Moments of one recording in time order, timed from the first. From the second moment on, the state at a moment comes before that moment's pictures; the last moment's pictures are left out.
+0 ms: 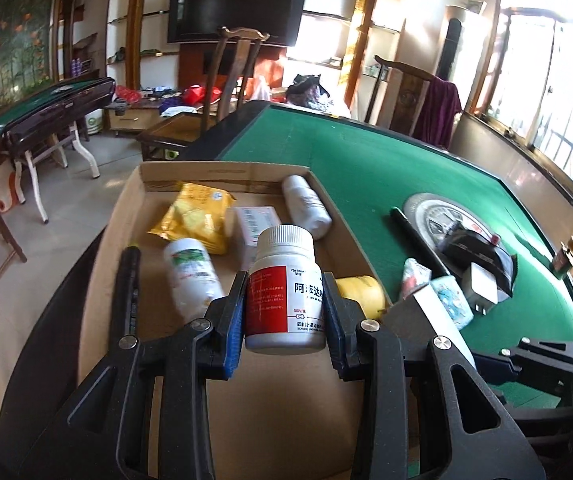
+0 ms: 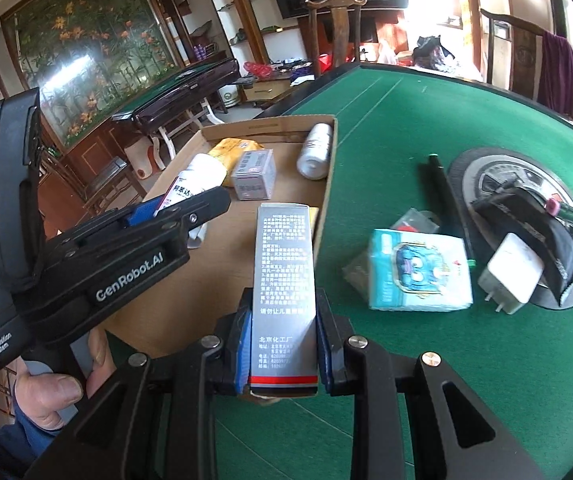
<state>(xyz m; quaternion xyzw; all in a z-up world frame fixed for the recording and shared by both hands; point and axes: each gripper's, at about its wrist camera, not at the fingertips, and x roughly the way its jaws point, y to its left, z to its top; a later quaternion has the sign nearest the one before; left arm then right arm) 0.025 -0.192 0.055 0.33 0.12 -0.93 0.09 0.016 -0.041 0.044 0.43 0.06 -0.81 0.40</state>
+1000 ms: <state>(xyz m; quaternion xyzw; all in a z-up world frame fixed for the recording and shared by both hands) 0.026 -0.254 0.025 0.40 0.16 -0.89 0.15 0.015 -0.117 0.005 0.46 0.11 -0.79 0.39</state>
